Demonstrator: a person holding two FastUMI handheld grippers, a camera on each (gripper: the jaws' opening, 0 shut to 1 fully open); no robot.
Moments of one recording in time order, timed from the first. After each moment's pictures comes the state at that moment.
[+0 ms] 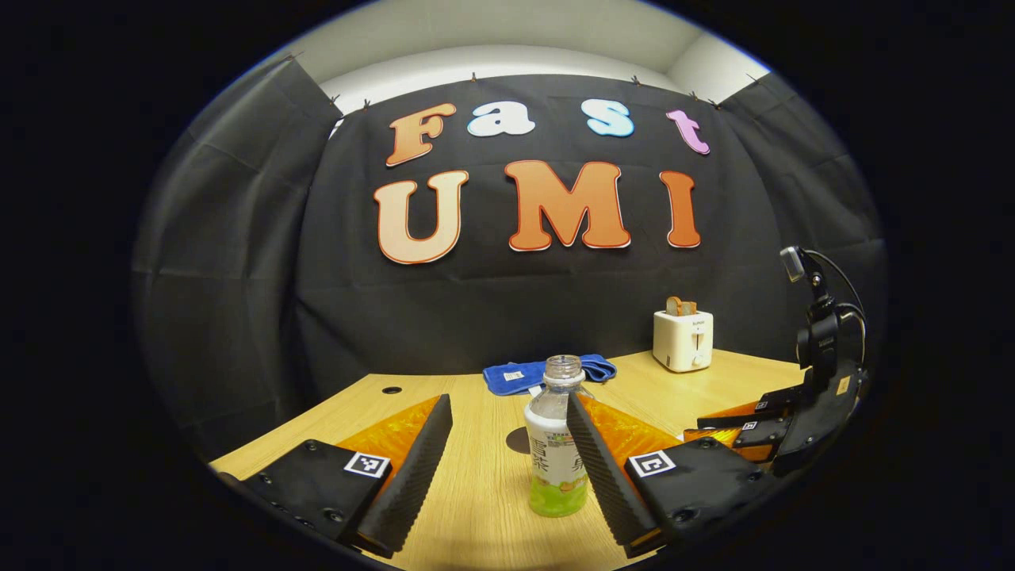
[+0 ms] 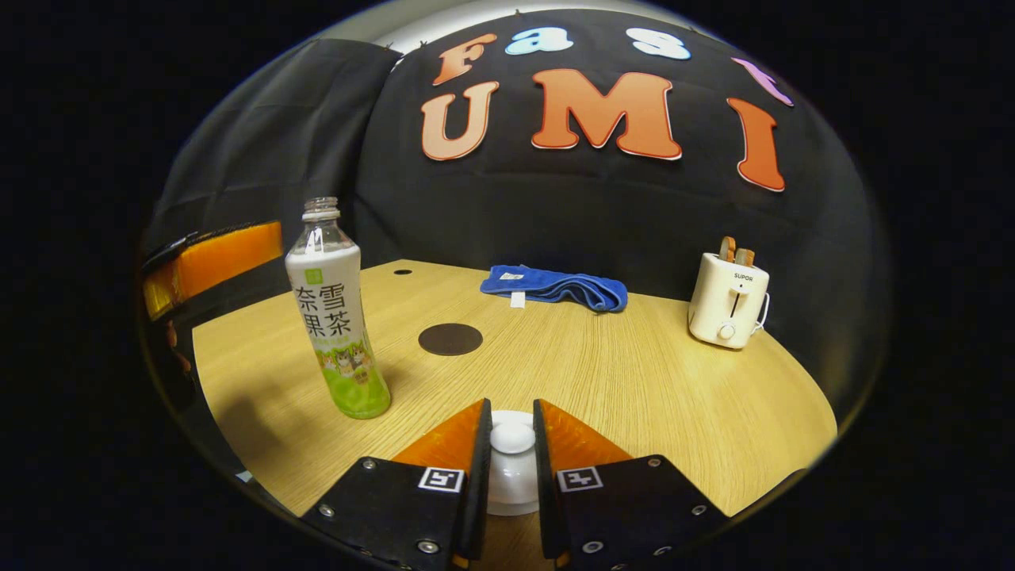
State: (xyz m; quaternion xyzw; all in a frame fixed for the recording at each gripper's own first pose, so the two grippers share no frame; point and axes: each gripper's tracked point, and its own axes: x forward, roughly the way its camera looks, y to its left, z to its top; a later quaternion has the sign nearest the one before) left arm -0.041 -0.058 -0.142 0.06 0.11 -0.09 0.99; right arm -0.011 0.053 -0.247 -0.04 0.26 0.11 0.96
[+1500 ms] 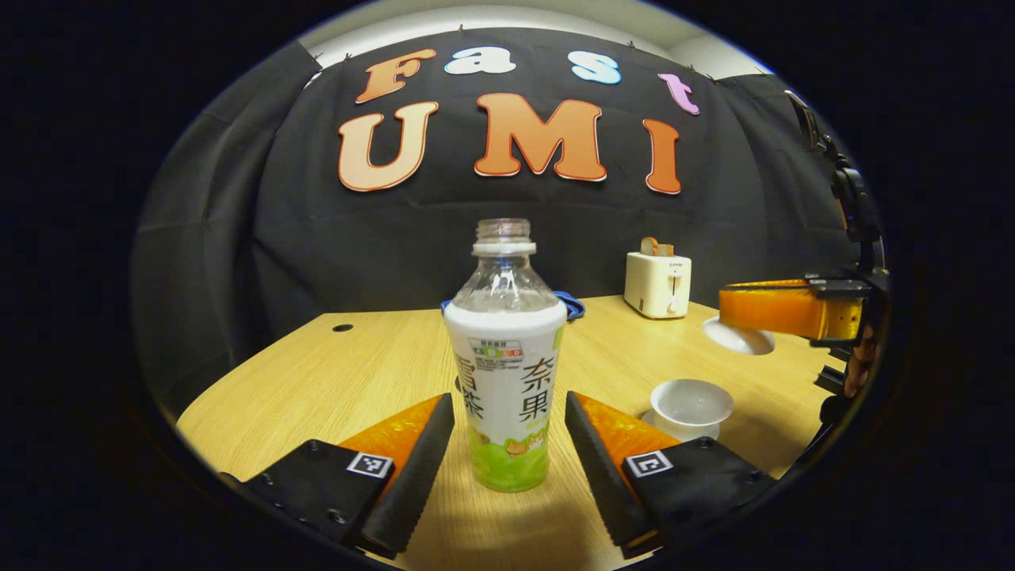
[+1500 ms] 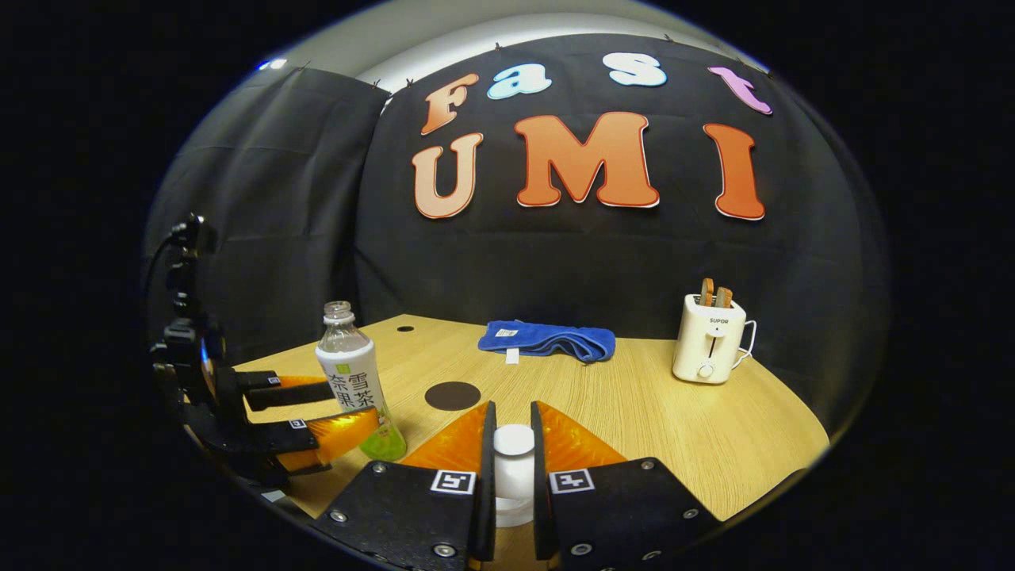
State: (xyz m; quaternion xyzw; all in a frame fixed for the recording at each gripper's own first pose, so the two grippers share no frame) left arm -0.041 -0.090 -0.250 0.05 0.23 -0.14 0.96; right arm -0.010 0.035 -0.163 0.01 0.19 0.10 0.98
